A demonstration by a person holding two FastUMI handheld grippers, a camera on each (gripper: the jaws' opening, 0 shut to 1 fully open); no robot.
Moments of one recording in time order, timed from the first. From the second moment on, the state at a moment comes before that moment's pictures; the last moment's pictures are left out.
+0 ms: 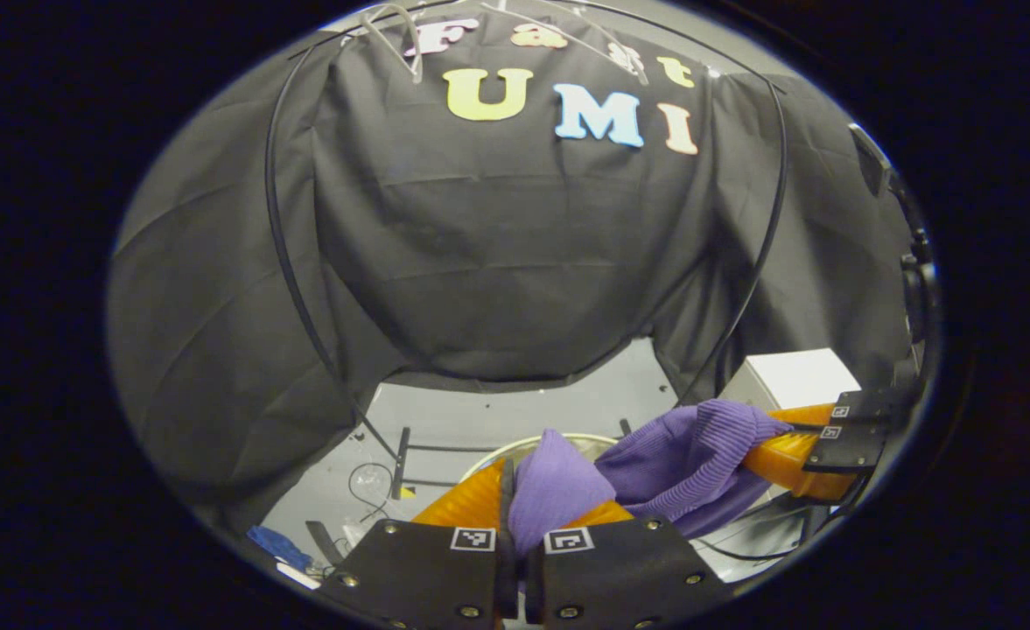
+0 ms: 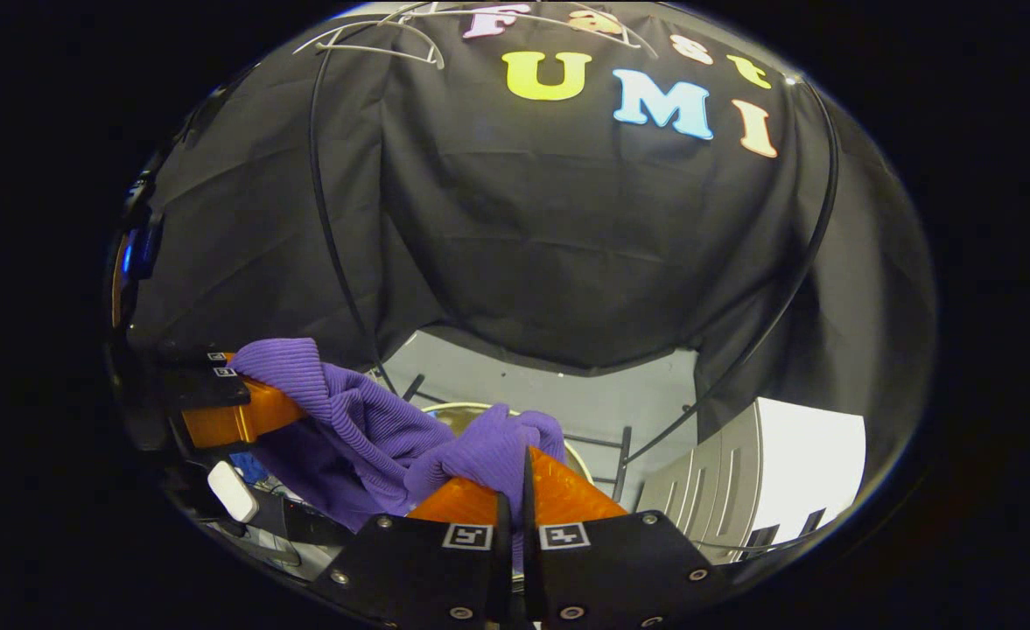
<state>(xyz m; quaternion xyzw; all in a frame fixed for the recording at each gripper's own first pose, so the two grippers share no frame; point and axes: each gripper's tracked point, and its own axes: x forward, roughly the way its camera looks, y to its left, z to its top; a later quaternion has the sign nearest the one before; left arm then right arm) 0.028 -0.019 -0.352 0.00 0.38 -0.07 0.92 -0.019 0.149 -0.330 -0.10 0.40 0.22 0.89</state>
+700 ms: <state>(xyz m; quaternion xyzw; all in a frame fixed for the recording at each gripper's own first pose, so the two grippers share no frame) 0.001 0.008 -0.336 0.01 0.37 -0.05 0.93 -0.029 0.142 -0.310 -0.10 0.39 0.22 0.89</state>
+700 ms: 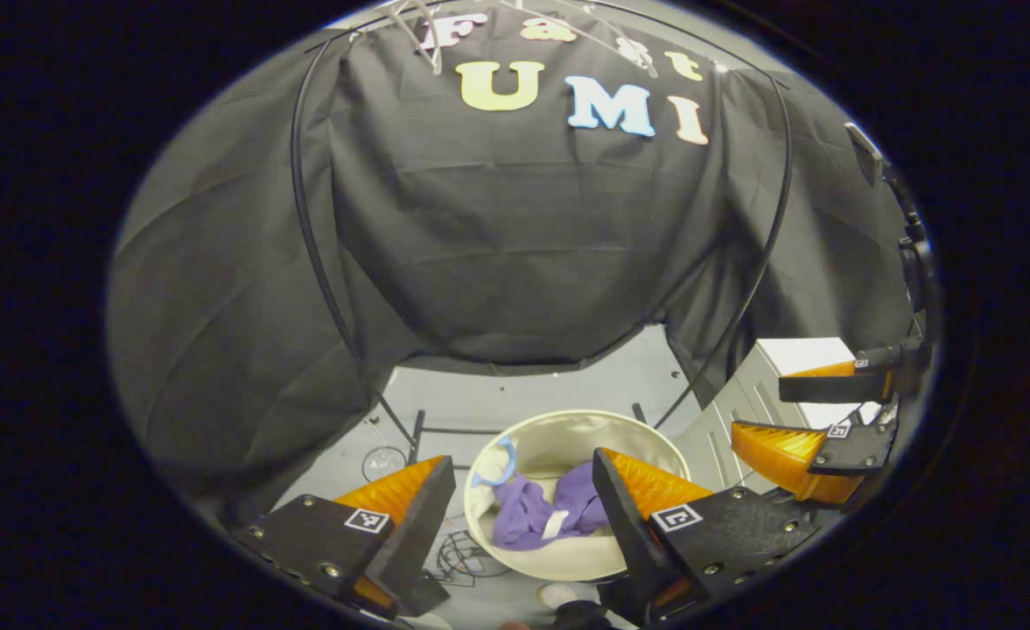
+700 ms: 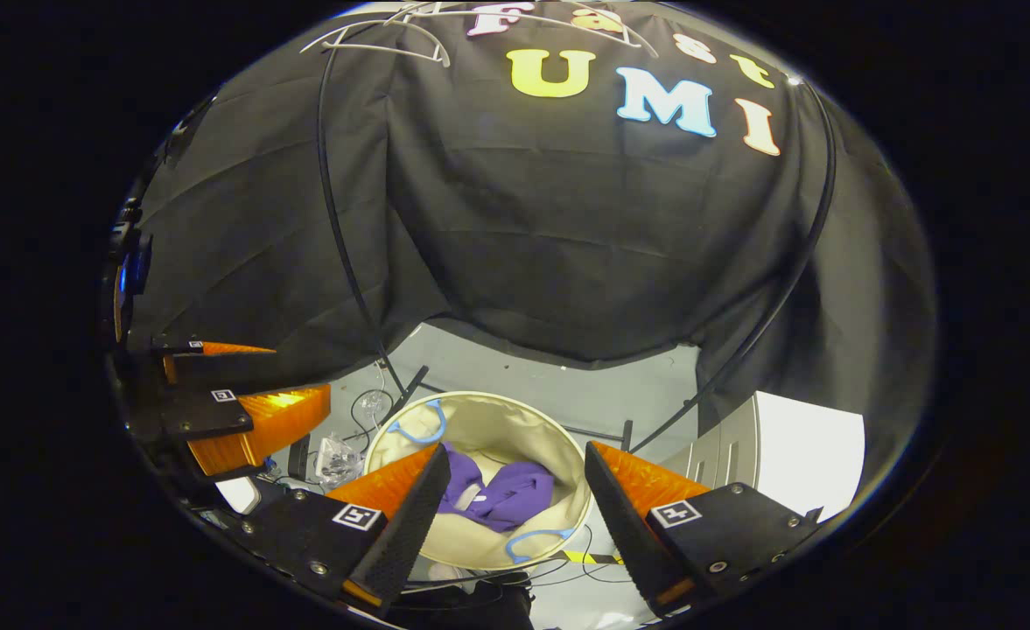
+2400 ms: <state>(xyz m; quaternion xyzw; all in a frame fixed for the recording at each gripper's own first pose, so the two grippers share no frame) -0.071 -0.001 0.048 0.02 -0.01 0.05 1.00 -0.067 -0.074 0.031 0.00 -0.01 0.08 1.00</state>
